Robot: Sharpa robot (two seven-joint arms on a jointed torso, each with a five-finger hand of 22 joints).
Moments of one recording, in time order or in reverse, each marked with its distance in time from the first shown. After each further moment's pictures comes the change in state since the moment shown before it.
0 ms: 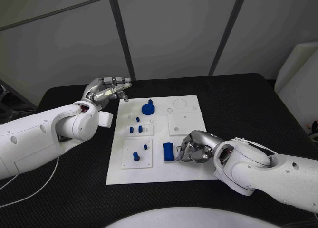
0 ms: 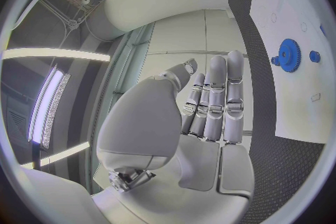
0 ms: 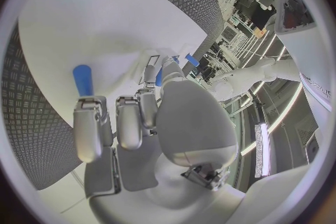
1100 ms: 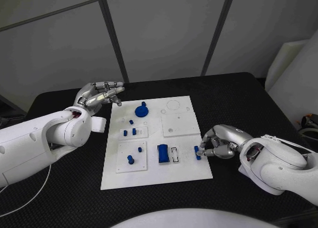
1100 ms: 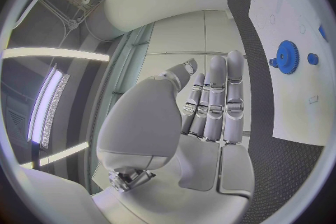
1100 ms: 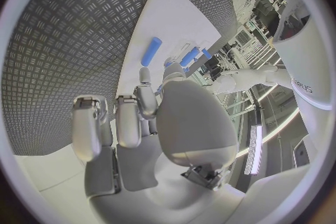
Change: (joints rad) left arm -0.007 0.000 0.000 0.002 0.000 0.000 -0.001; left_hand 0.000 0.000 0.000 0.000 0.000 0.000 0.000 0.000 0.000 0.000 0.000 0.000 0.000 0.000 0.000 0.000 0.000 0.000 0.000 0.000 0.000 0.000; right arm 0.006 -0.258 0.007 0.083 -0.108 -0.039 0.065; right_hand -0.016 -0.029 -0.040 0.063 0.027 -0.014 0.053 -0.222 -0.094 -0.034 0.042 -0.068 -0.094 0.002 0.031 -0.024 0.000 0.000 -0.002 0.027 -0.016 0.000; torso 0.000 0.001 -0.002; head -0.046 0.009
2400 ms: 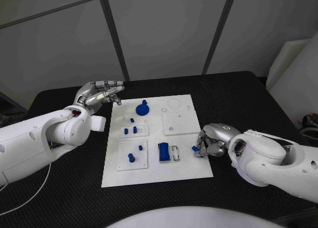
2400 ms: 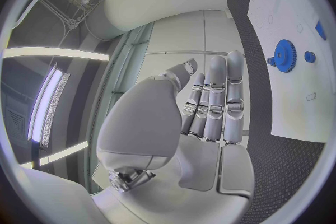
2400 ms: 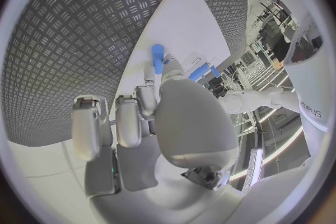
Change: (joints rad) left arm -0.005 -0.007 0.000 0.002 0.000 0.004 -0.002; left_hand 0.000 0.000 0.000 0.000 0.000 0.000 0.000 0.000 0.000 0.000 0.000 0.000 0.000 0.000 0.000 0.000 0.000 0.000 0.000 0.000 0.000 0.000; right arm 0.006 0.115 0.009 -0.068 -0.155 0.160 -0.104; right_hand 0.084 -0.035 0.028 -0.040 -0.022 0.070 -0.016 -0.017 0.009 0.007 -0.007 -0.004 0.006 0.000 0.000 0.000 0.000 0.000 0.000 0.000 0.000 0.000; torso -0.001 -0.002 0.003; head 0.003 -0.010
